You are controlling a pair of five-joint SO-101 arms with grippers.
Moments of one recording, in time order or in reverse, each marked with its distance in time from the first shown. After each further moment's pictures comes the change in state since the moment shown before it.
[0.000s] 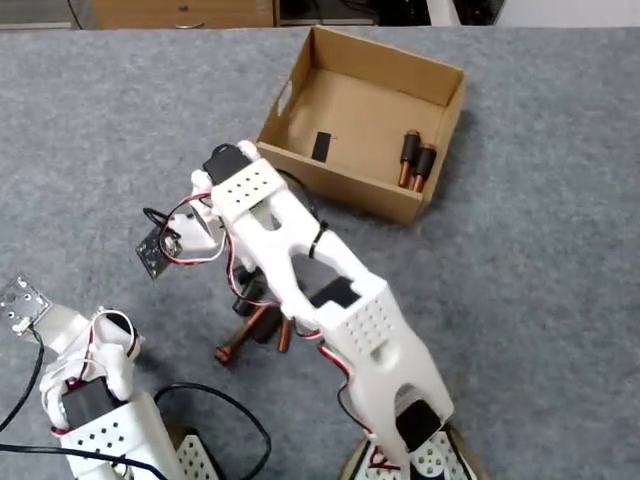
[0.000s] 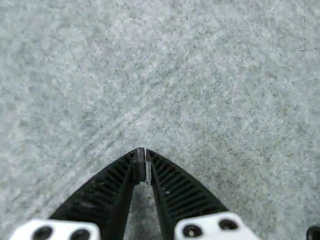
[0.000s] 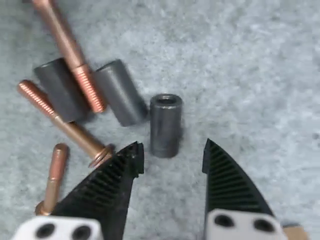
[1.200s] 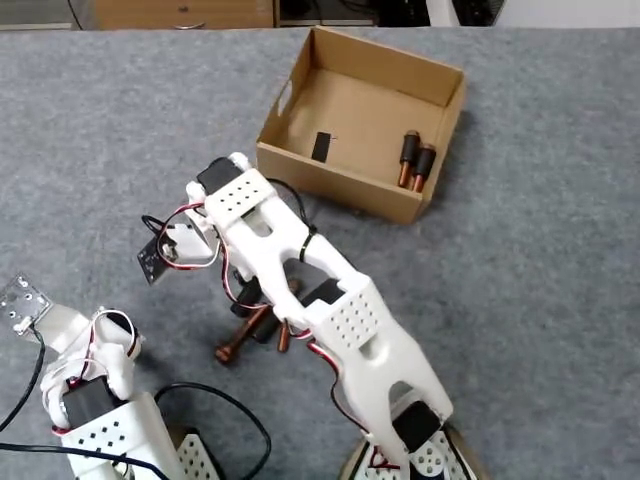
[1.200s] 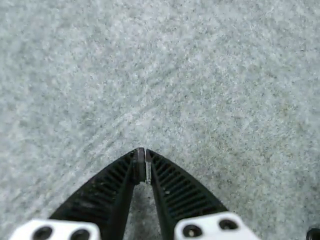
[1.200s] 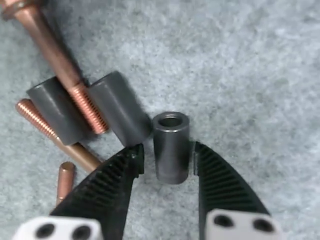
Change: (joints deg) left arm 0.0 0.0 0.0 0.0 0.0; right arm -1.4 6.6 -3.7 1.0 -5.2
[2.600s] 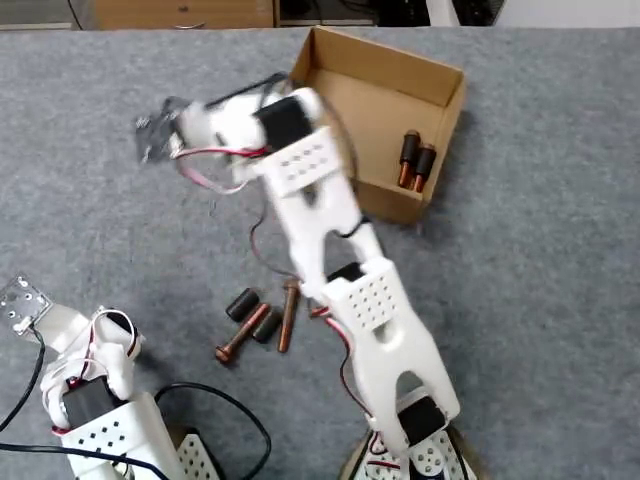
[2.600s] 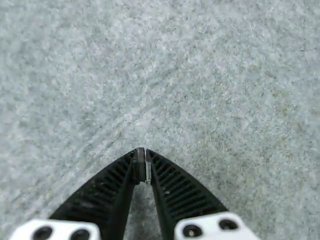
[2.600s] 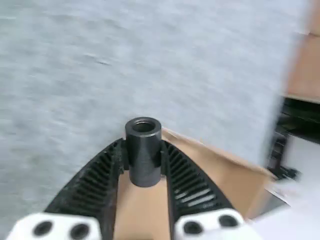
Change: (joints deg) left arm 0.0 0.0 0.0 -0.9 0.0; right arm 11.3 0.5 -49.8 4.3 -12.0
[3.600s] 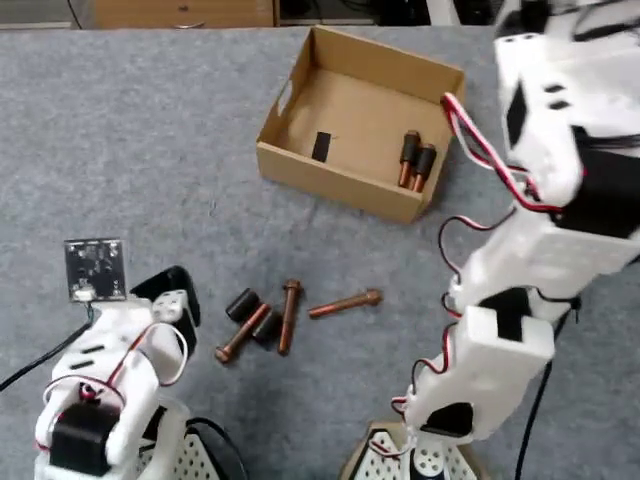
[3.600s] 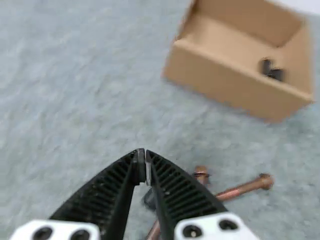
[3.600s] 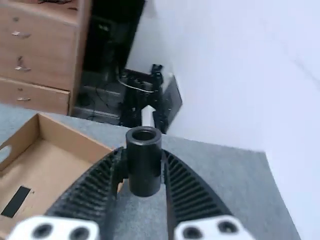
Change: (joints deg) left arm 41.1 4.0 -33.5 13.5 -8.4; right arm 41.7 -36.5 -0.6 0.2 -51.2
